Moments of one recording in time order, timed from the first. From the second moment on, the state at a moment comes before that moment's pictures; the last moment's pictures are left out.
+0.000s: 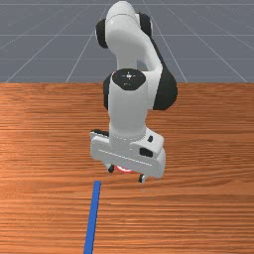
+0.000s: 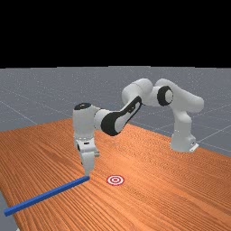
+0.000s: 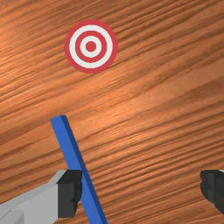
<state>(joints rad) -0.08 1.09 0.17 -0.84 -0.18 1.92 -1.92</state>
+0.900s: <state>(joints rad) -0.18 1.12 0.20 -0.87 -0.22 1.99 -2.25</state>
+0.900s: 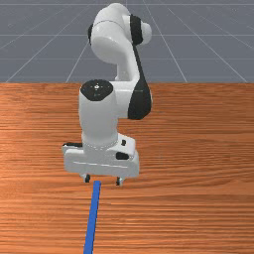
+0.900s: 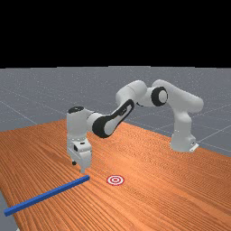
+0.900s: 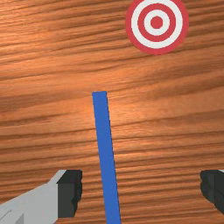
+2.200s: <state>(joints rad) -0.10 1.19 0.20 -0.78 -0.23 2.00 -2.23</state>
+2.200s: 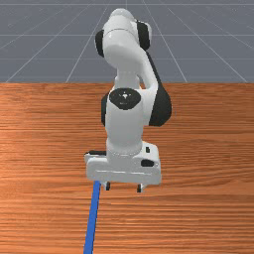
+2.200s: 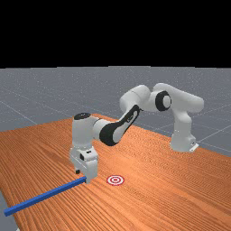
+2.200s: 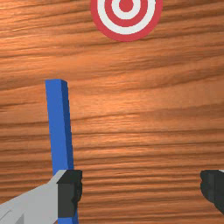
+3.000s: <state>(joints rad) -0.17 1.34 0.19 -0.60 -0.21 1.97 -2.30</state>
